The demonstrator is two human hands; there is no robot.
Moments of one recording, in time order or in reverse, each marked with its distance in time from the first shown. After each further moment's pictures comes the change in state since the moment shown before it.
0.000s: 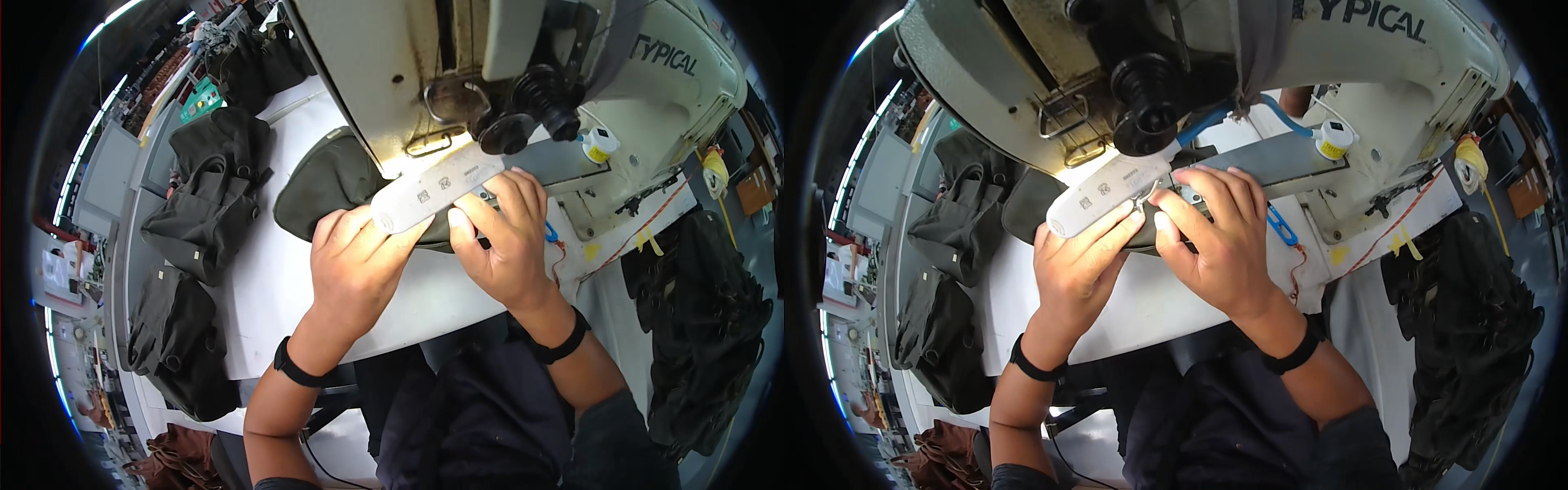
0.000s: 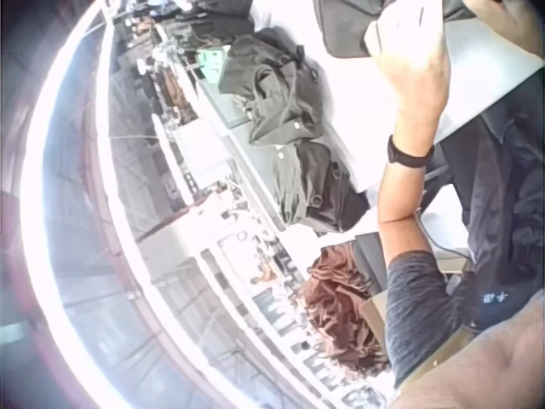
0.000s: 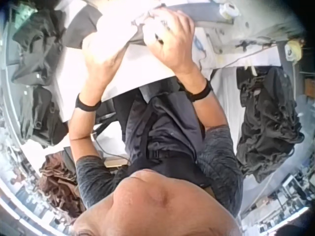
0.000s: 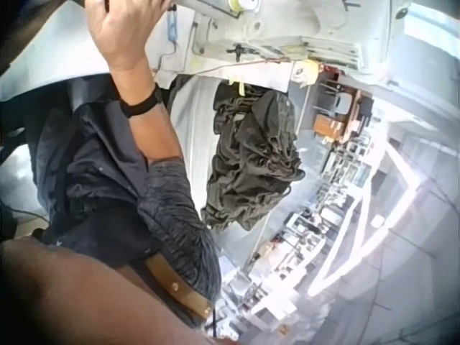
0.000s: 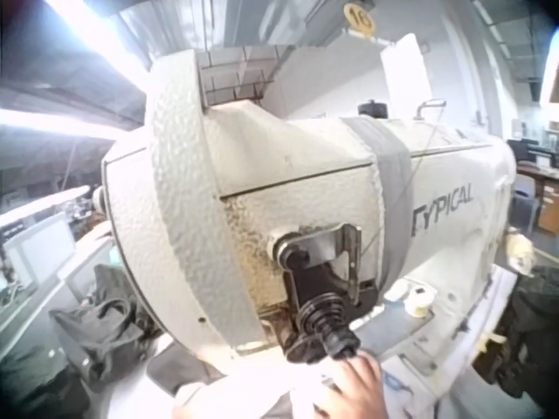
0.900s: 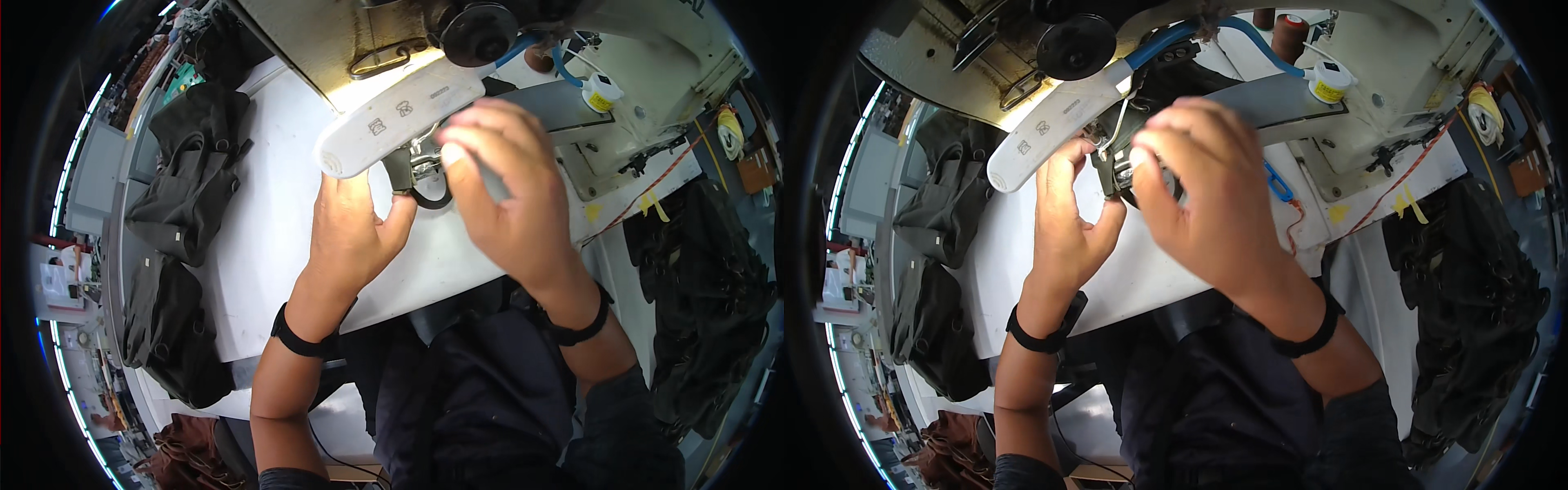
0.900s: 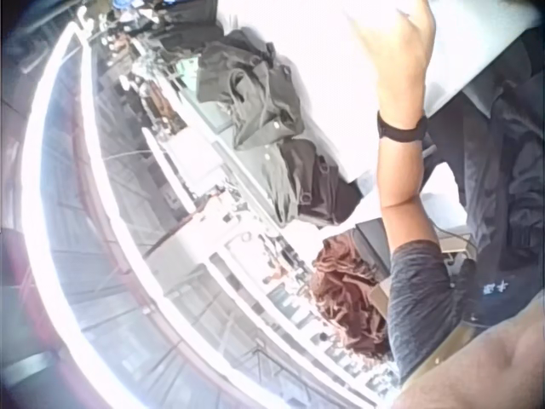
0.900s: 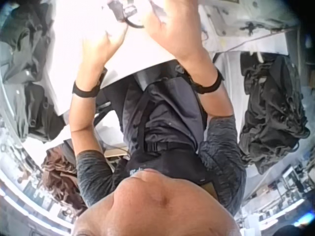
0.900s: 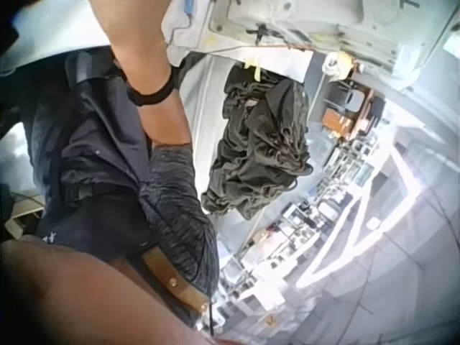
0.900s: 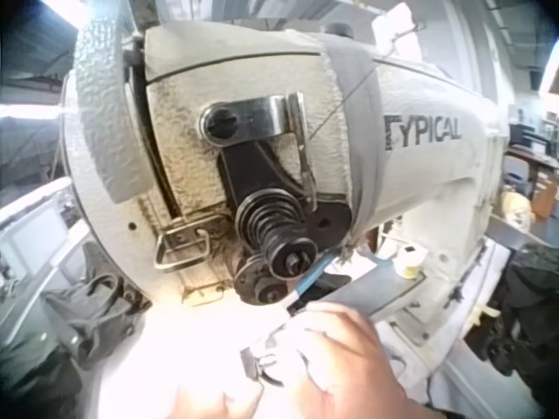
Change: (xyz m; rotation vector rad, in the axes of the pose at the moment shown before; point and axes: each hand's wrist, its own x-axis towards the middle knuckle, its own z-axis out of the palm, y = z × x) left_hand -0.001 0.008 0.038 -0.346 -0.015 -0.356; right_hand 0.005 0.002 -0.008 0.193 -0.034 0.099
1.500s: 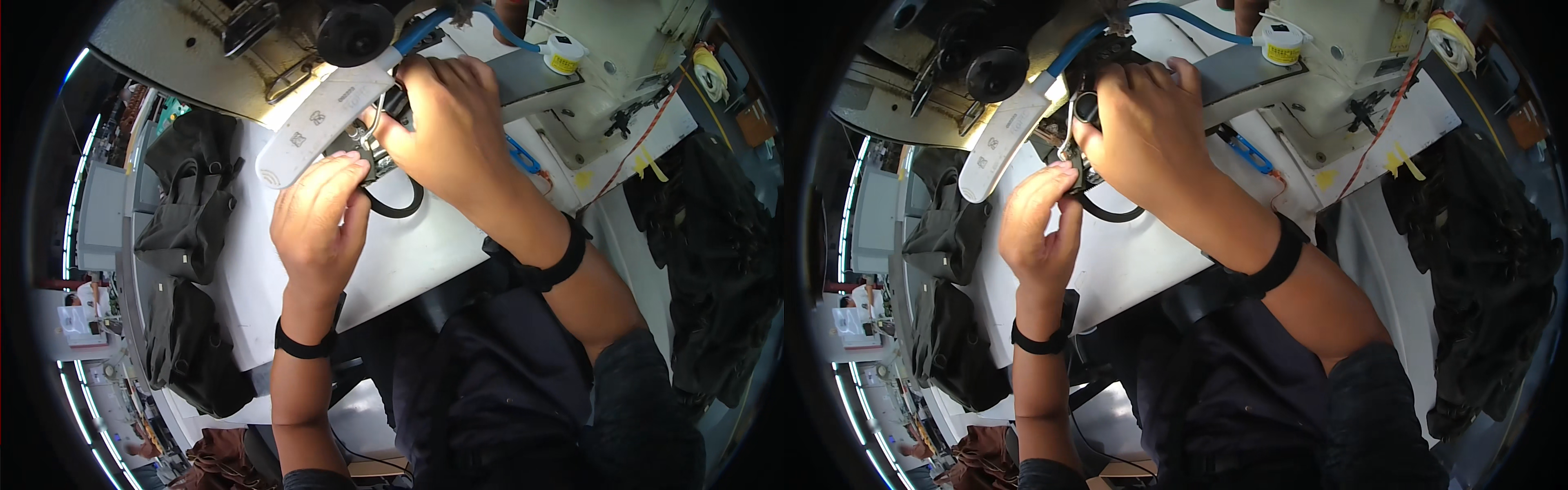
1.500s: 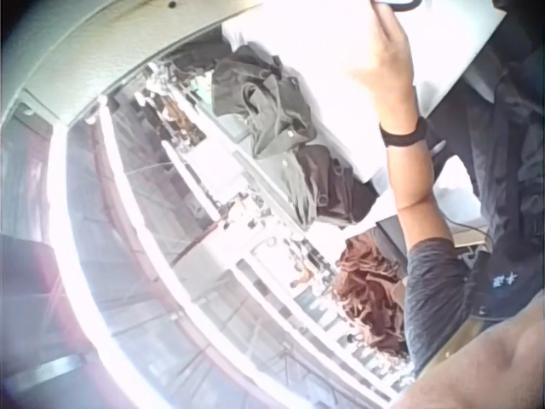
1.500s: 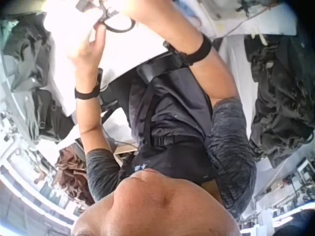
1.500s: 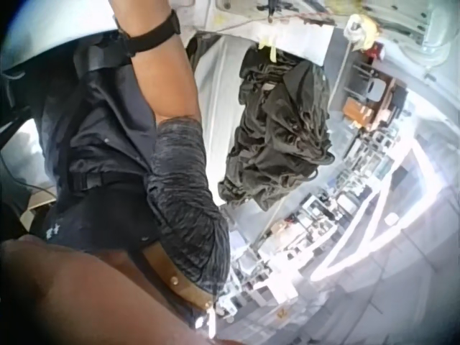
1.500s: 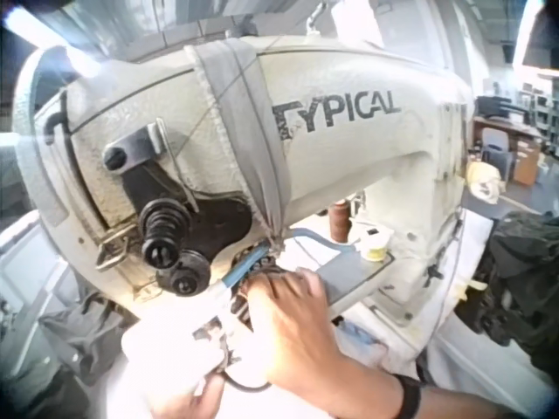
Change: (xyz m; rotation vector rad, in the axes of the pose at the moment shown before) left_hand 0.002 0.003 -0.012 0.183 0.141 0.359; right_hand 0.028 0.021 0.030 -0.257 0.152 0.025
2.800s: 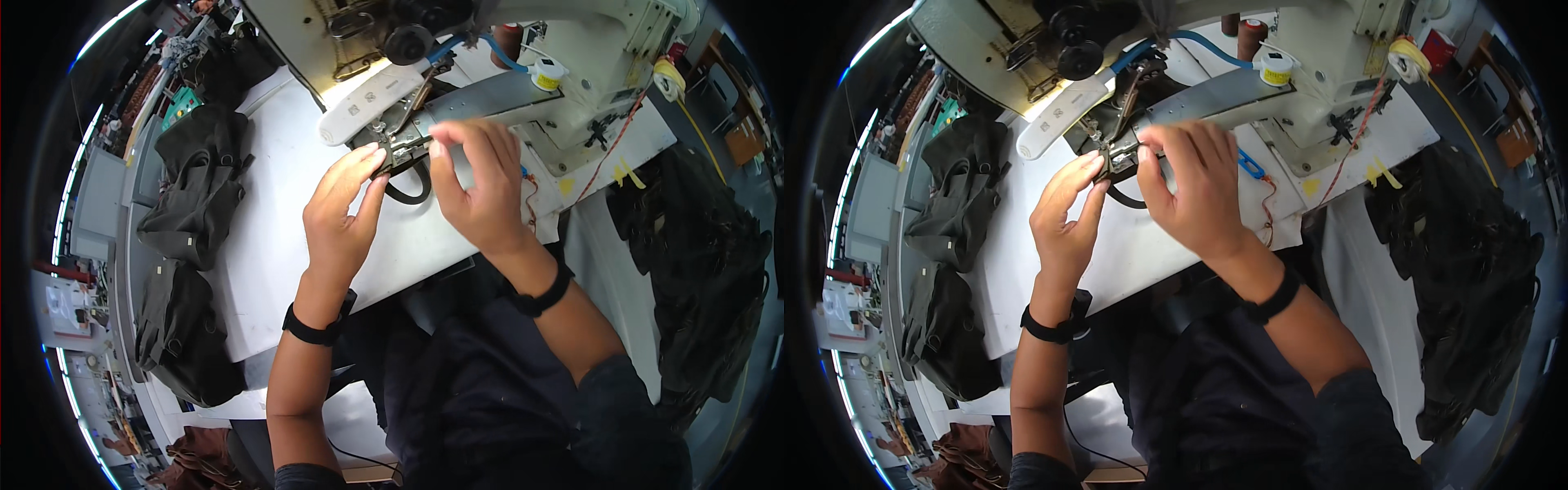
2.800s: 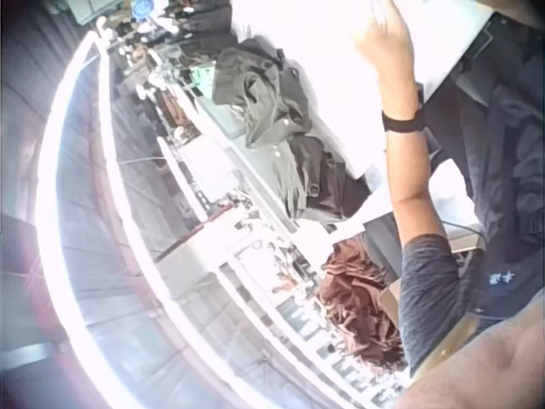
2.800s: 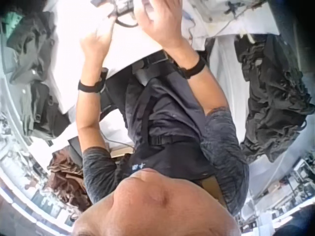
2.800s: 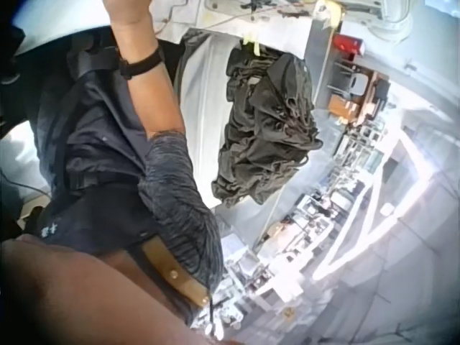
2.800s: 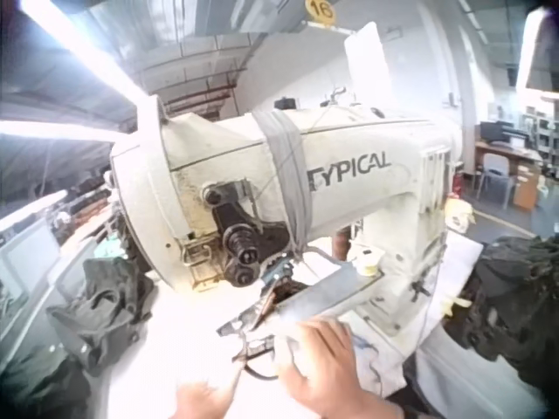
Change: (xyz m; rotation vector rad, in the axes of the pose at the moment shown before) left_hand -0.014 0.008 -0.002 -0.222 0.017 -0.204; right_hand -0.046 -0.015 -0.038 0.256 0.044 0.041
